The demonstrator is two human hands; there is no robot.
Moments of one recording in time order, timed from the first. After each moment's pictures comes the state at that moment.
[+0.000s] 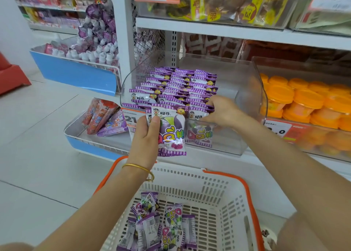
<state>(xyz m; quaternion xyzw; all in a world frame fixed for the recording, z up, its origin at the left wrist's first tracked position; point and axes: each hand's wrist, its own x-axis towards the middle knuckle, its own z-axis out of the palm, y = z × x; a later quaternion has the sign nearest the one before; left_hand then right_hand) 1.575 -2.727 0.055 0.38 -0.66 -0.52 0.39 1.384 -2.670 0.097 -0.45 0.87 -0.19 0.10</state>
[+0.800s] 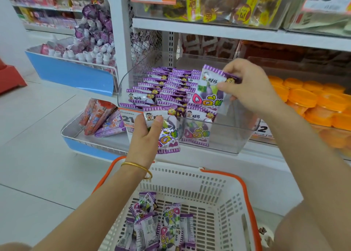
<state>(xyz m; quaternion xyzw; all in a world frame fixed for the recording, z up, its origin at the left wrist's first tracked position) 1.575 -2.731 0.050 0.35 -0.68 -0.52 0.39 1.379 -2.632 0.146 -0.47 0.76 -0.46 0.01</state>
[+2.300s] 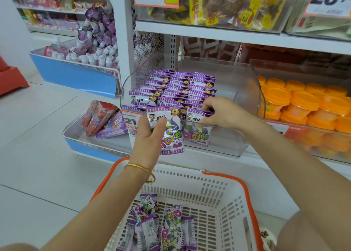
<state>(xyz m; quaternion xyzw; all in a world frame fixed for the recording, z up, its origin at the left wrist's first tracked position) 1.573 -2.726 0.058 0.34 -0.65 -0.56 0.38 1.381 -2.663 0.102 -0.55 0.82 -0.16 0.08</state>
